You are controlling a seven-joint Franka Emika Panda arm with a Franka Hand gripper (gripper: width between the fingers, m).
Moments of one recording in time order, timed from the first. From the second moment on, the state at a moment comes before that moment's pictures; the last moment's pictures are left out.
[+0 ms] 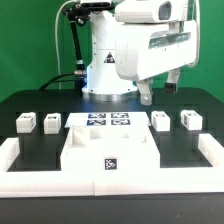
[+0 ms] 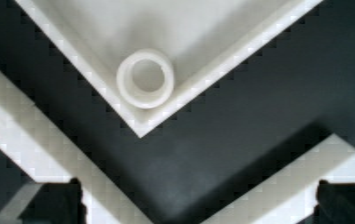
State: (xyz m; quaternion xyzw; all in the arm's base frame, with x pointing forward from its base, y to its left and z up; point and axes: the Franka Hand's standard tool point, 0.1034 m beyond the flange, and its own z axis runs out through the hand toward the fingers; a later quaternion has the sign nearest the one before) arm 0.562 0.050 0.112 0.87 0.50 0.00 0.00
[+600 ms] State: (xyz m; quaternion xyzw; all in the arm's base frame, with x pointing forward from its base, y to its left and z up) arm 0.542 0.026 0.094 0.81 0.59 -0.02 -0.01
